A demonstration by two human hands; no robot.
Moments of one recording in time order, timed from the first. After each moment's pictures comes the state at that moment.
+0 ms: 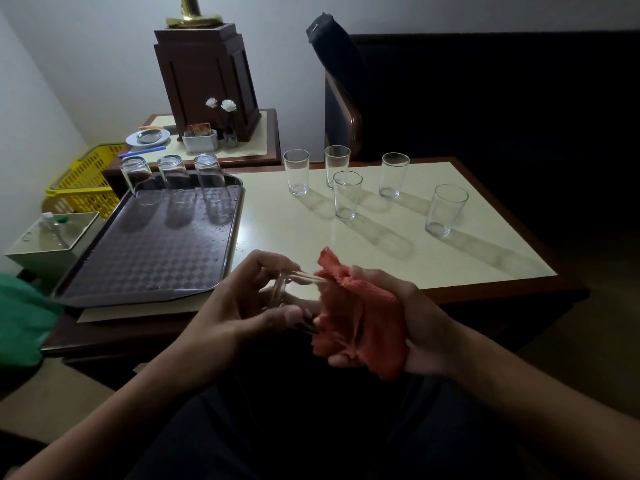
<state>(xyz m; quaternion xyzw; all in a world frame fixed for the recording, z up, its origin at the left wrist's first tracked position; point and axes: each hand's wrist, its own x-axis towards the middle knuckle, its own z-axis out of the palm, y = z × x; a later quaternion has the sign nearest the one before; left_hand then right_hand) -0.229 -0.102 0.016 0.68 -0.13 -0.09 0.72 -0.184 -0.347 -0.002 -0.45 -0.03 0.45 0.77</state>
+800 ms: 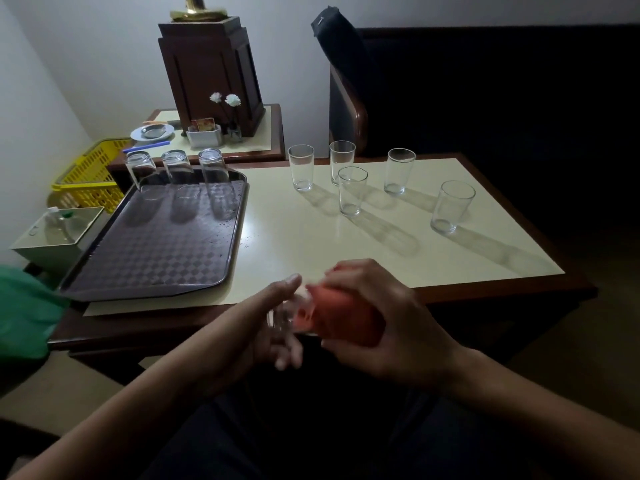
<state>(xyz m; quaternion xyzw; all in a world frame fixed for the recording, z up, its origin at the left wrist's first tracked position) -0.223 -0.111 0.005 0.62 0.03 -0.25 0.74 -0.197 -0.345 -0.014 -0.79 -0.39 -0.09 0.46</state>
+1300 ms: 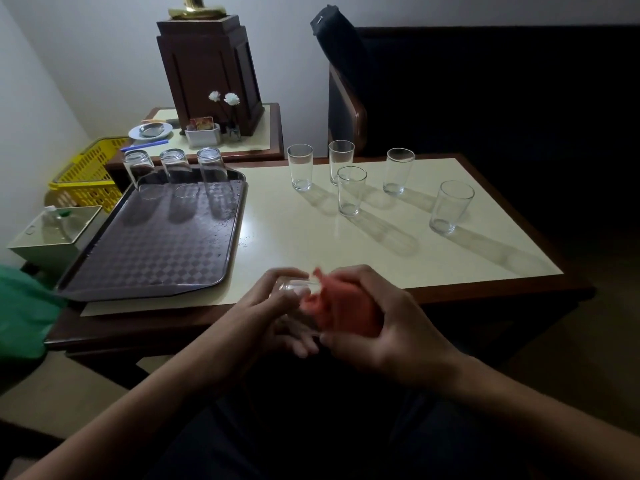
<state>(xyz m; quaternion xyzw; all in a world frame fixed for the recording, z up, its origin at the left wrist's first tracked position) -0.225 -0.120 0.005 0.64 0.02 -0.19 0.75 -0.200 -0.340 -0.011 -0.79 -0.30 0.01 0.54</state>
